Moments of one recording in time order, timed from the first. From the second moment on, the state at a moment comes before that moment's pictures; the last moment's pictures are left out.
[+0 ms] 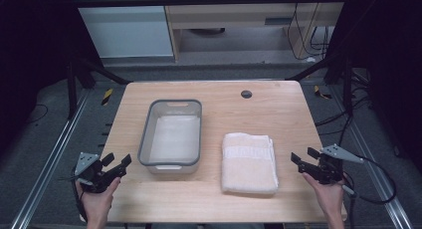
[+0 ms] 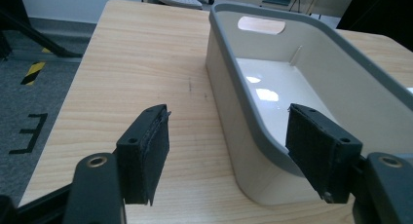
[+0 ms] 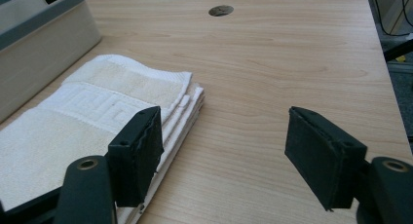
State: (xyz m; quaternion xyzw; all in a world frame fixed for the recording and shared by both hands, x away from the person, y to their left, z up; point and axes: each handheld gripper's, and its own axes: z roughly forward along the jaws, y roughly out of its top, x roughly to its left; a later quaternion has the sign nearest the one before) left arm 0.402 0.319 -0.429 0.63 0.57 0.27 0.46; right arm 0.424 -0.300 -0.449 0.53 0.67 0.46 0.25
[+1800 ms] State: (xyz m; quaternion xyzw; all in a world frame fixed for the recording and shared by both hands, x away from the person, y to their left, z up) left arm 0.395 0.220 -0.397 0.69 0.47 0.25 0.49; right arm 0.437 -0.282 -0.421 0.49 0.69 0.48 0.22
